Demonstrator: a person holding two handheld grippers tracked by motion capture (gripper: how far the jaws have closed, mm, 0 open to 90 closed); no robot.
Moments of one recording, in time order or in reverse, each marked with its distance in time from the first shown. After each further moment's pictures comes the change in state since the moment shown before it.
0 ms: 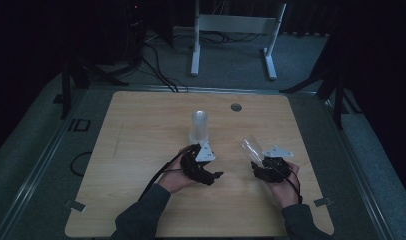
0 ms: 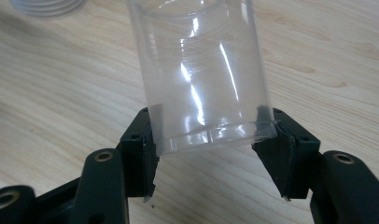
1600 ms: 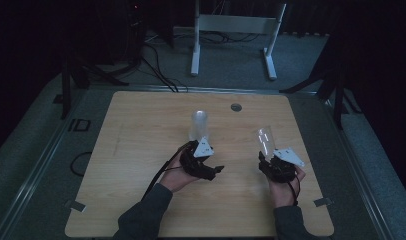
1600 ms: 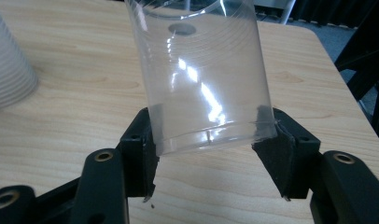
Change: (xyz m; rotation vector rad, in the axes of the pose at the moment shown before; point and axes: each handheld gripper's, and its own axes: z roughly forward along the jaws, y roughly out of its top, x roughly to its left) left arm 0.006 0.004 -0.002 -0.060 0.034 -0.086; right arm -0.002 -0.006 -0.011 -0.241 -0.189 0.190
